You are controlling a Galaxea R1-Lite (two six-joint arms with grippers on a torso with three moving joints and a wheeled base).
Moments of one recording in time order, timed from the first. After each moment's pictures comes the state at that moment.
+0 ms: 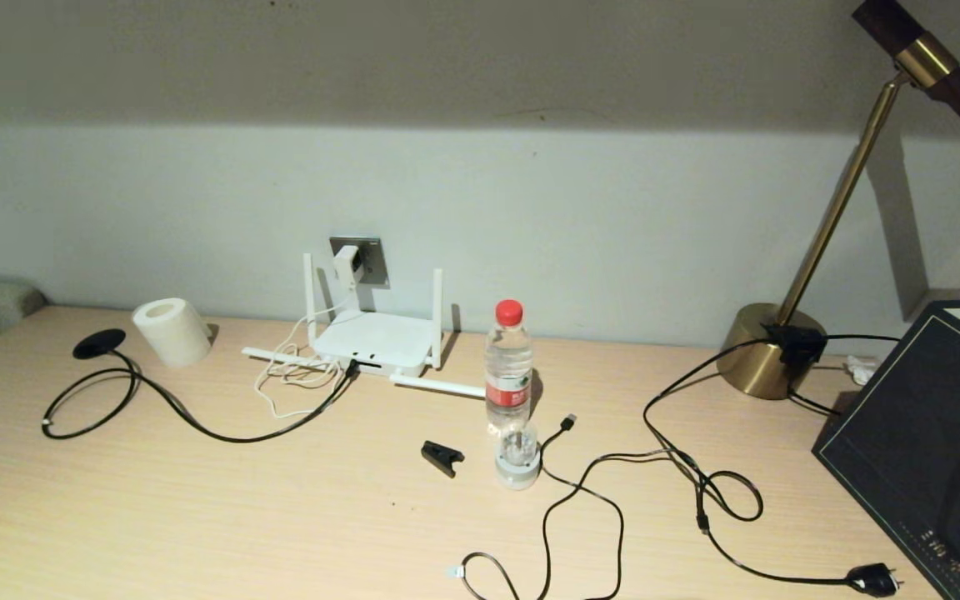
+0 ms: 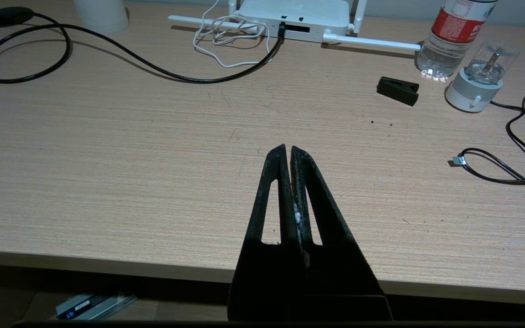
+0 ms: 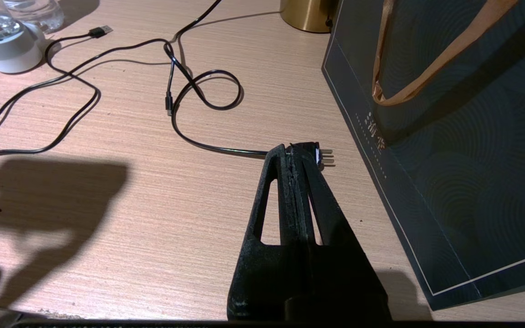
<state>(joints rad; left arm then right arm) 0.00 0.00 -0.03 0.07 0.01 -0.04 -0.01 0.00 -0.08 0.20 0.01 -0.05</state>
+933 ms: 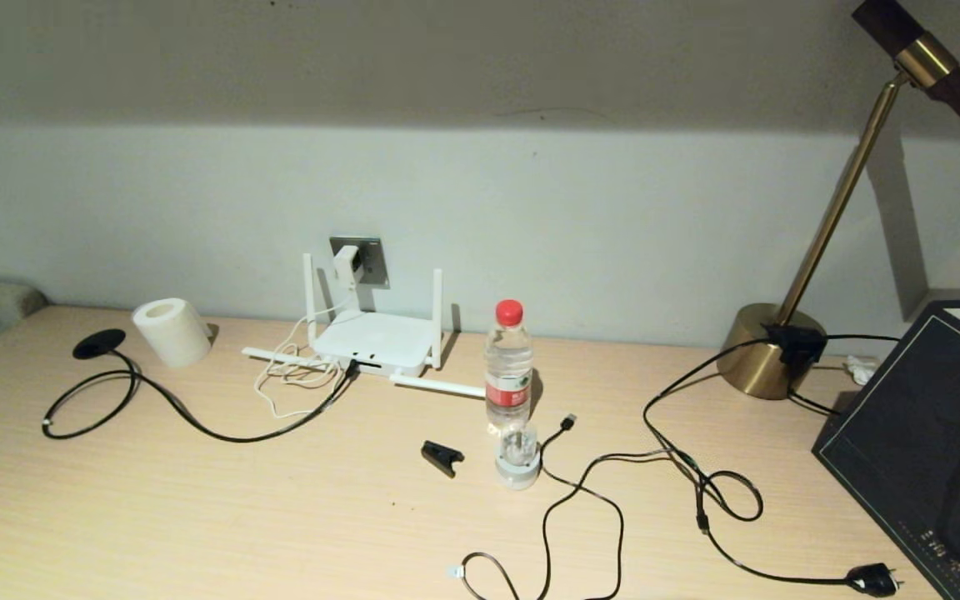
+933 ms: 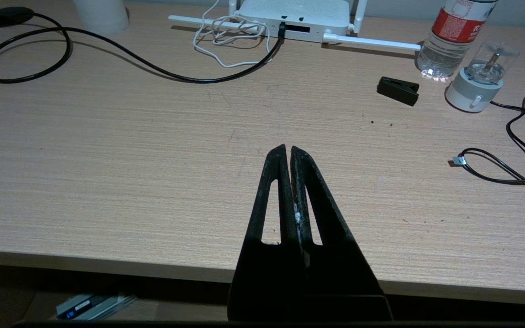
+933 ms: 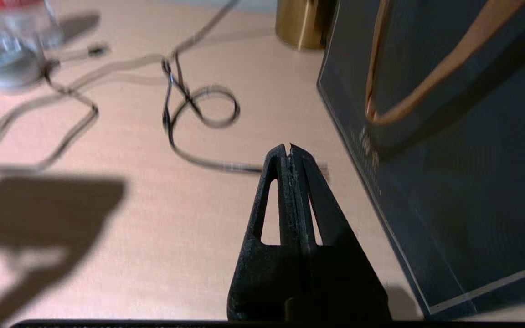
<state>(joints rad) 0.00 0.00 -0.03 0.07 0.01 -0.04 -0.01 0.00 -0.05 0.10 0.00 -0.05</state>
